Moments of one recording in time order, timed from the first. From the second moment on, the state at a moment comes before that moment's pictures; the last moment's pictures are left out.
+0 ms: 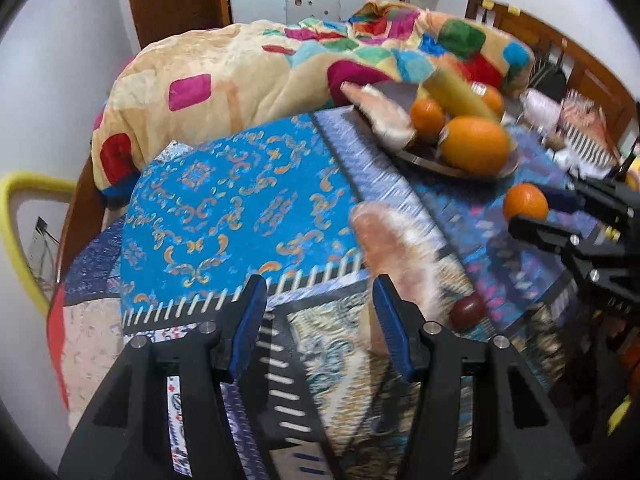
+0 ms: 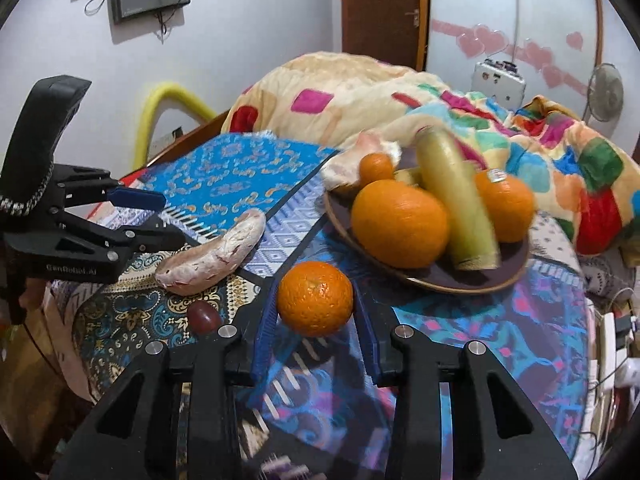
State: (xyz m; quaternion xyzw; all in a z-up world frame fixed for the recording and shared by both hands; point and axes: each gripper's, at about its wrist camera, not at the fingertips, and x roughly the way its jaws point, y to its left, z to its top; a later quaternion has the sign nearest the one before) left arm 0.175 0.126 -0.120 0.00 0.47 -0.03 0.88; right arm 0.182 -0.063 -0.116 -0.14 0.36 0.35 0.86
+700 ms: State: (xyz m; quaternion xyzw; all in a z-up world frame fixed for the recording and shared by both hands) left arm 0.199 0.080 -0.145 -0.01 0.49 -0.05 0.87; right arm 0.186 -0.135 -0.105 -0.11 0.33 0.29 0.89
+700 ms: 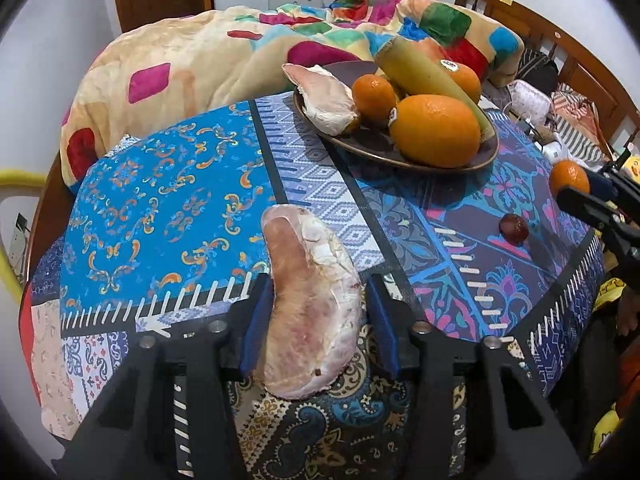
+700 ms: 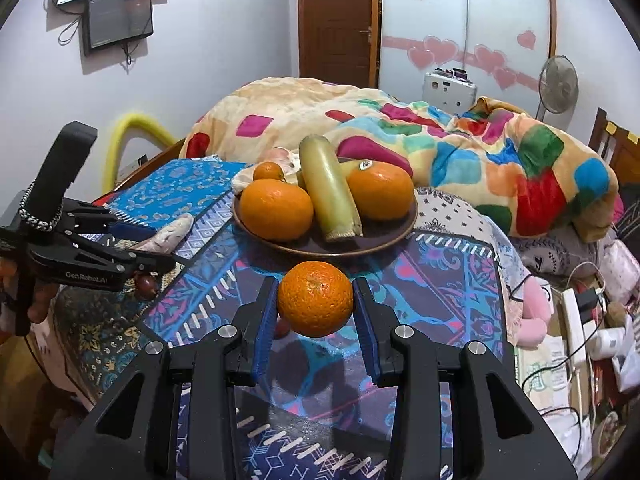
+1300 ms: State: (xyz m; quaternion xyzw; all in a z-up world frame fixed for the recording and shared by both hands) left arm 0.198 0.082 -0.120 -0.02 0.45 -0.04 0.89; right arm 0.193 -0.144 -0.095 -0.10 0.32 0.29 0.90
